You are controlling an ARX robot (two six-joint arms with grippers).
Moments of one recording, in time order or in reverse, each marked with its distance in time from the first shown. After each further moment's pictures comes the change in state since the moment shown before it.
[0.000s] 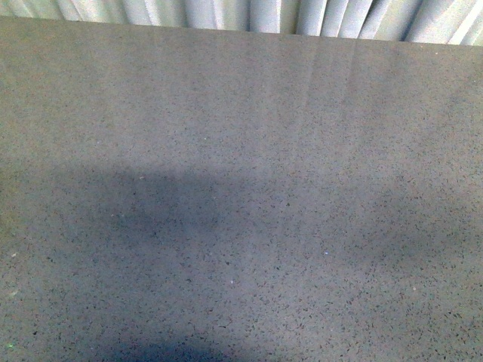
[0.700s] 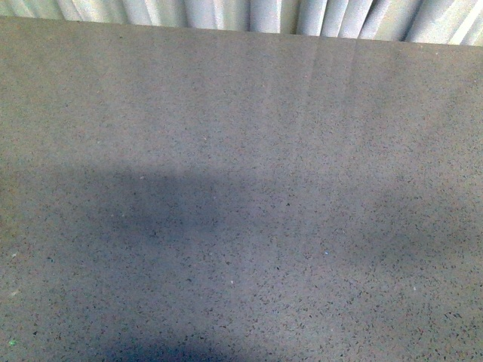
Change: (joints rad) left arm -0.021 0.039 -0.007 0.054 -0.024 0.000; right arm 0.000 0.000 0.000 0.000 0.000 0.000
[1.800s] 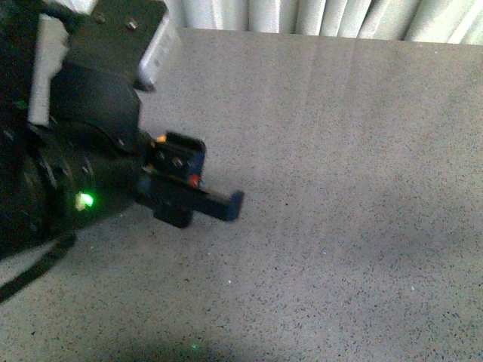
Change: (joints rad) left arm -0.987 0.004 0.141 -0.031 -0.248 -0.245; right arm 0.000 0.000 0.000 0.000 0.000 0.000
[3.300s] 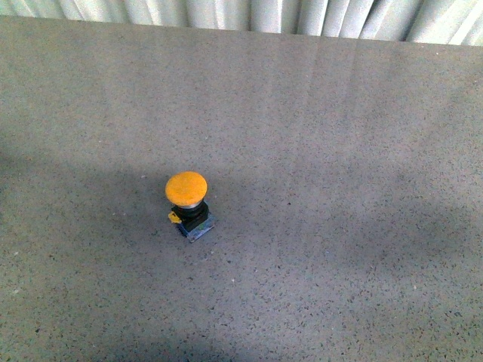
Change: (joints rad) left arm 0.555 -0.748 -0.348 0.190 0.085 0.085; right arm 0.053 0.528 0.253 -0.248 -0.068 0.055
